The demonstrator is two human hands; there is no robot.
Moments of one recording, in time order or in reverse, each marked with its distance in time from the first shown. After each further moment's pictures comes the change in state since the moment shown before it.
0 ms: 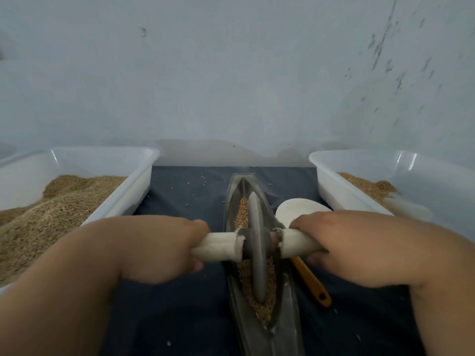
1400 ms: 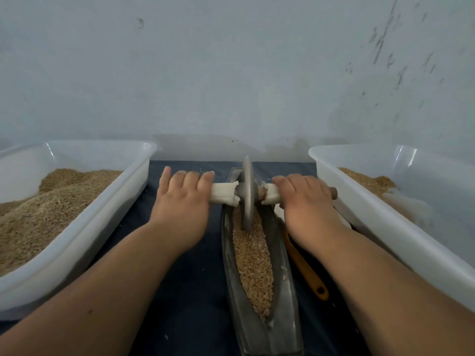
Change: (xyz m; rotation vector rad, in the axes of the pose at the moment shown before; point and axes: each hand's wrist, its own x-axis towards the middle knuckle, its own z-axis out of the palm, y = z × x) left_hand 0.076 -0.004 0.038 0.248 0.631 -0.336; right_hand 0.082 0.008 0.055 -0.142 0.540 0.216
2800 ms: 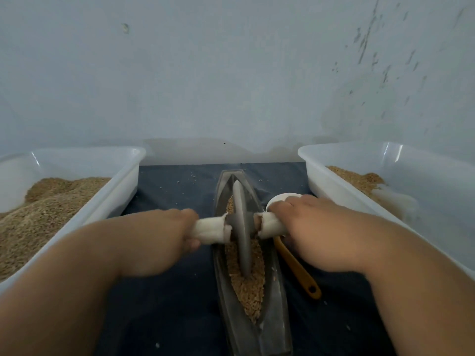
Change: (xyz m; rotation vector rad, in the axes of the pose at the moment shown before) left_hand -0.027 -0.023 -0.056 -0.247 -0.493 0.251; right_hand -0.034 0.007 -0.063 0.077 -0.300 -0.246
